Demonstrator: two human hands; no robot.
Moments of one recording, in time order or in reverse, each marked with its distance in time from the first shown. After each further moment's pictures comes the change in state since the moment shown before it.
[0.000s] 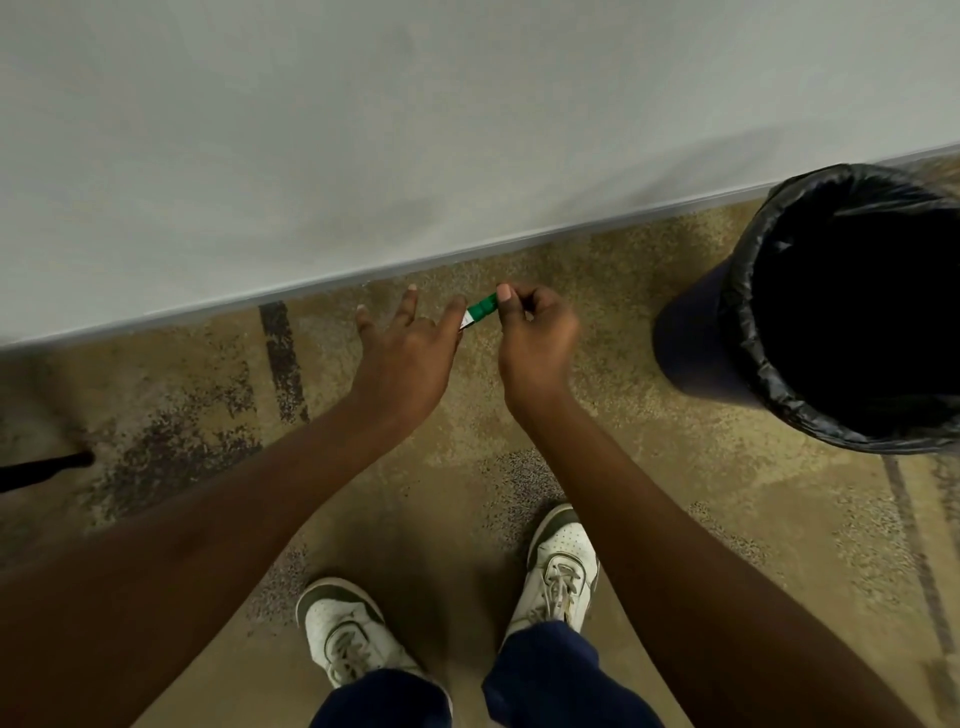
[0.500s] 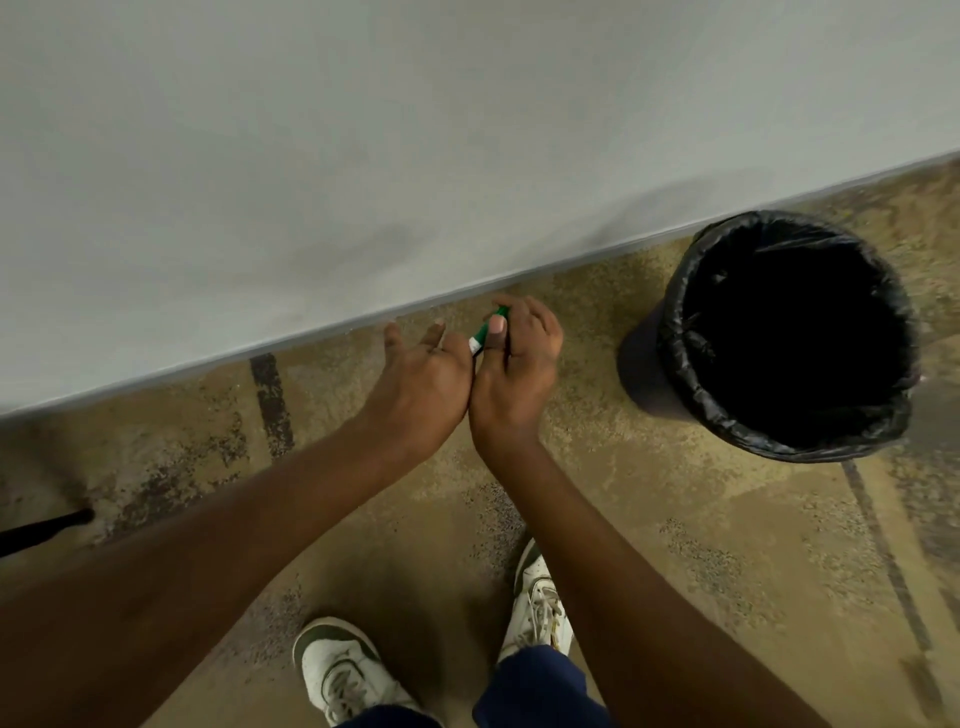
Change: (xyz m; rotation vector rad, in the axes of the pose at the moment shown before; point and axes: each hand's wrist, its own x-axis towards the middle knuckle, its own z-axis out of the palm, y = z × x) left_hand 0.008 0.057 -0.080 0.144 0.003 0.194; right_hand -0.012 -0.042 -0.024 -0.169 0.205 -0.409
